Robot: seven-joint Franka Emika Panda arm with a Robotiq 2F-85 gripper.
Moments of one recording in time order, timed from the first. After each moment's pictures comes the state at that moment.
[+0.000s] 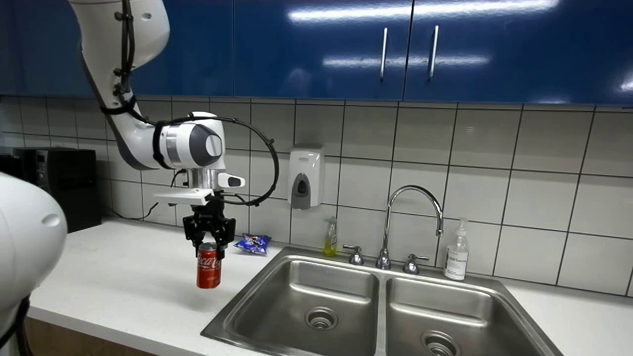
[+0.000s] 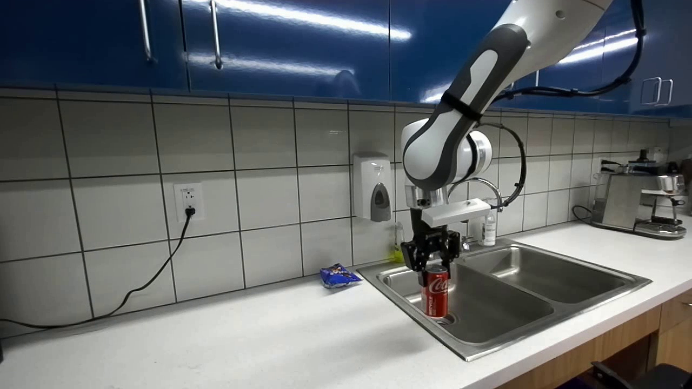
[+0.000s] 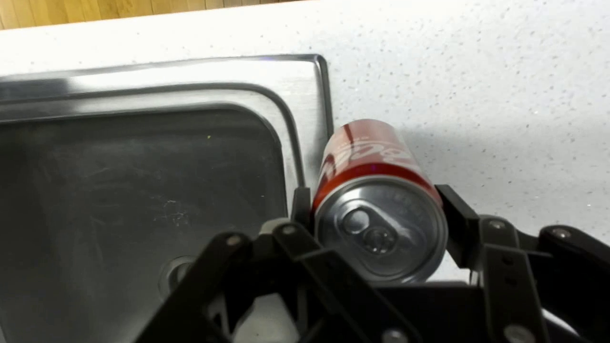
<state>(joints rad) 0.11 0.00 0.06 -2.50 -0.12 2.44 0.24</state>
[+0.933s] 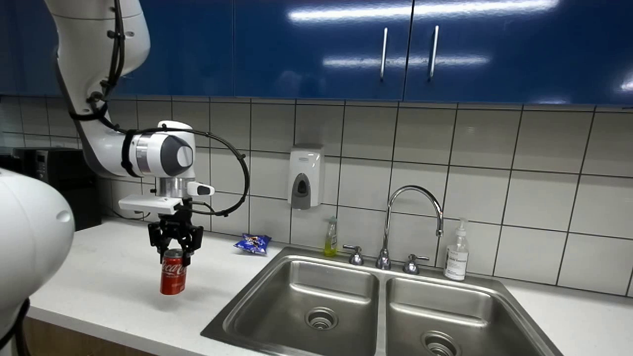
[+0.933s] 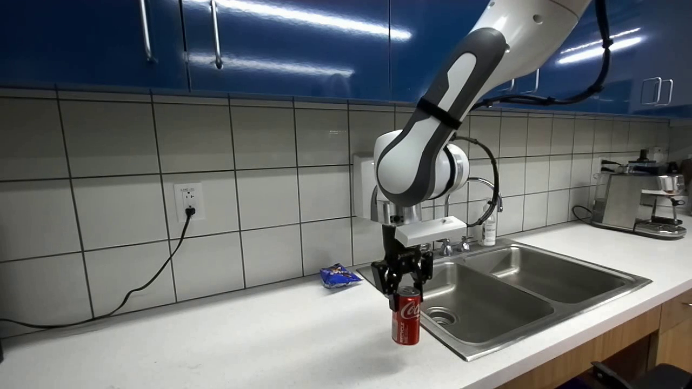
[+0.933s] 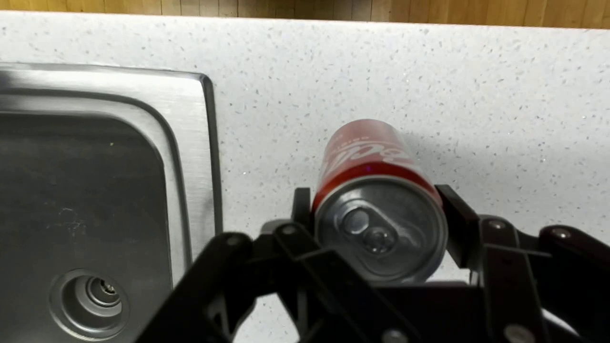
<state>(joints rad) 0.19 0.07 0.15 -2.50 -0.03 2.49 0.24</state>
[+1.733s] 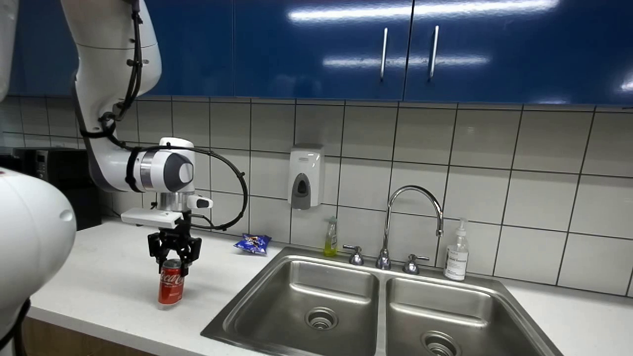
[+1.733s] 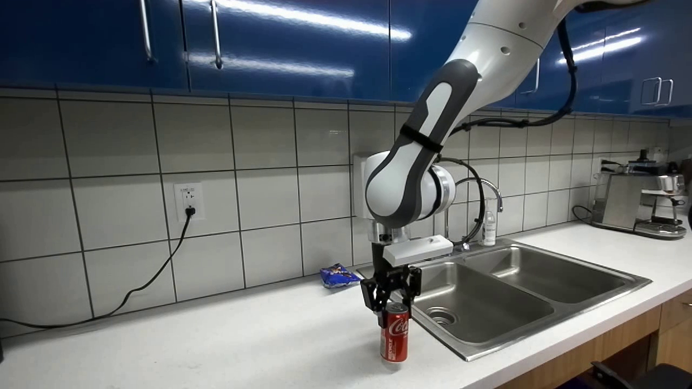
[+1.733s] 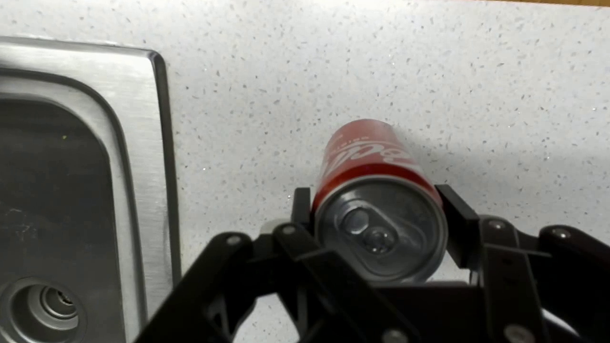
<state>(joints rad) 0.21 0.21 0.15 -2.43 -0.03 2.56 0.24</state>
